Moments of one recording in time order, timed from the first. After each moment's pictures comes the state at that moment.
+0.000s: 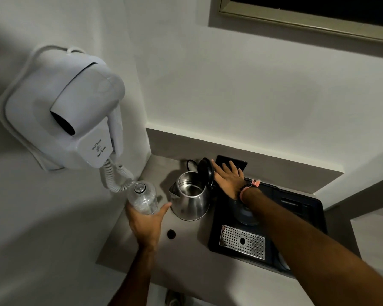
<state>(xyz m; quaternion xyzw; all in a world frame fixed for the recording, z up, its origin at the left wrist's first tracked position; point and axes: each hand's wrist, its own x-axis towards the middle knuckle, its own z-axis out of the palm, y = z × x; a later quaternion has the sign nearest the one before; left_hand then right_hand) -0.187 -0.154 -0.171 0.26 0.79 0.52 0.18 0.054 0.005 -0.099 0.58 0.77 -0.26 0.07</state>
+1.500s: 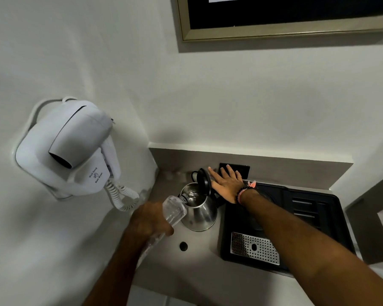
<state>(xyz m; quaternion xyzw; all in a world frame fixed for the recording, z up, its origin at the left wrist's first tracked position) -0.196 -0.117 -0.040 0.59 0.78 -0.09 0.21 0.060 0.012 -0.098 0.54 0.80 -0.27 0.05</state>
